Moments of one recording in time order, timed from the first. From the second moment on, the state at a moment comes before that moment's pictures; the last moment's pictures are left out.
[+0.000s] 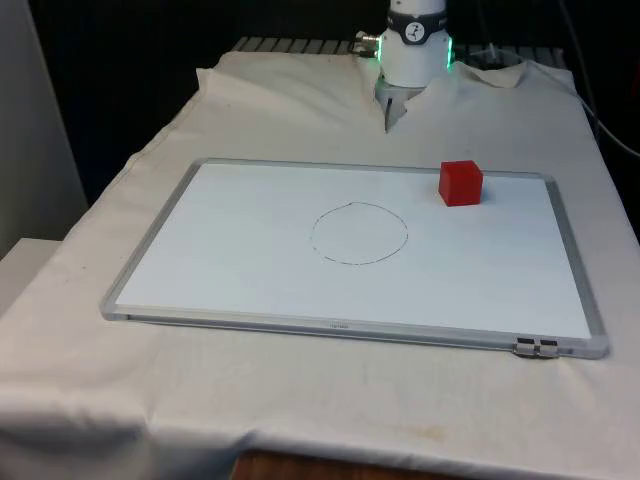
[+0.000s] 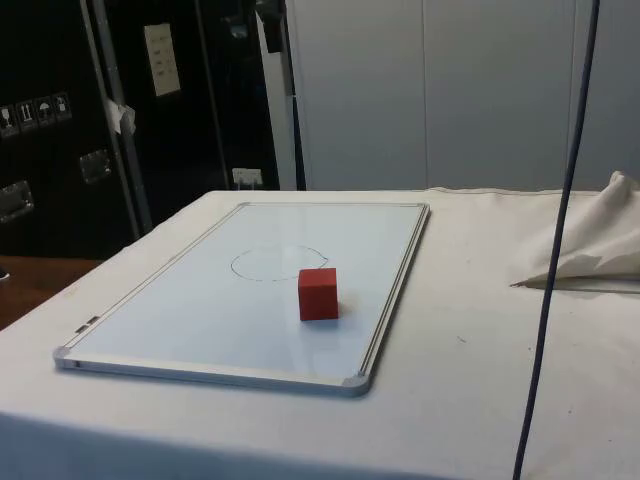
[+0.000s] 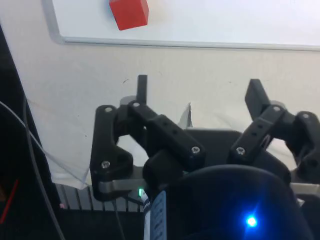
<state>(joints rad) 0.29 0.05 -0.30 -1.86 0.03 1.85 -0.02</state>
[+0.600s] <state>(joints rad) 0.29 0.04 -0.30 -1.86 0.03 1.85 -0.02</state>
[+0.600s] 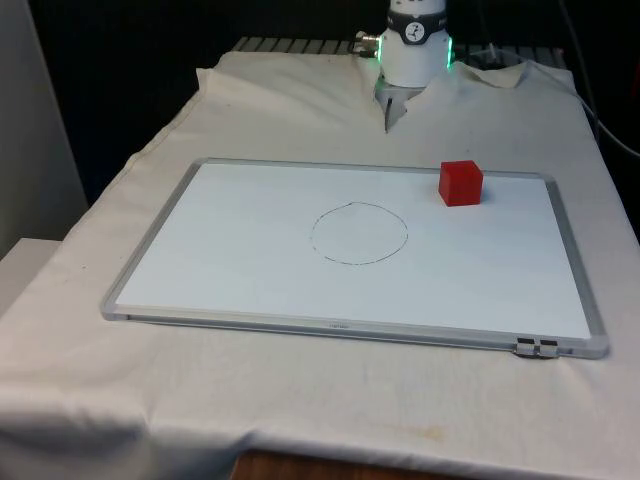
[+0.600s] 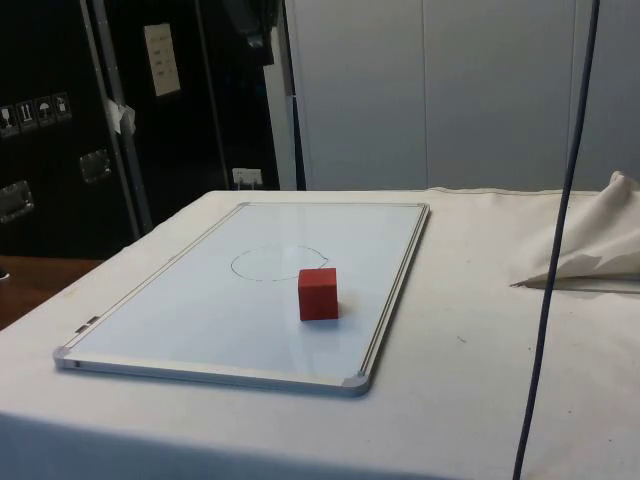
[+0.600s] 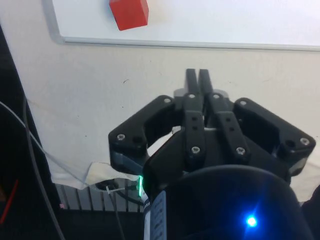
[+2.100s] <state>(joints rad) 0.31 -0.13 -0.11 -2.30 0.10 2.25 0.10</state>
